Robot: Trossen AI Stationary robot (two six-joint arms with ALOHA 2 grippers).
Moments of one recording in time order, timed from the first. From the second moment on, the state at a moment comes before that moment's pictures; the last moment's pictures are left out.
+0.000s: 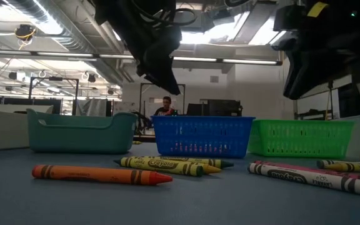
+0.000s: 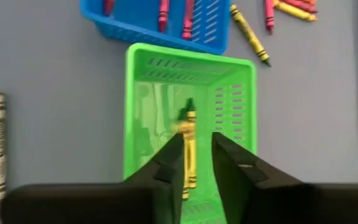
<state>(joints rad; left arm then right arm) 0.08 1.64 1.11 -0.31 -0.30 -0.15 0.40 1.38 0.91 -0.80 0.48 0.24</state>
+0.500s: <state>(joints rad) 0.39 1.59 1.11 -0.30 -0.12 0.03 0.40 1.38 0.91 -0.80 0.55 0.24</state>
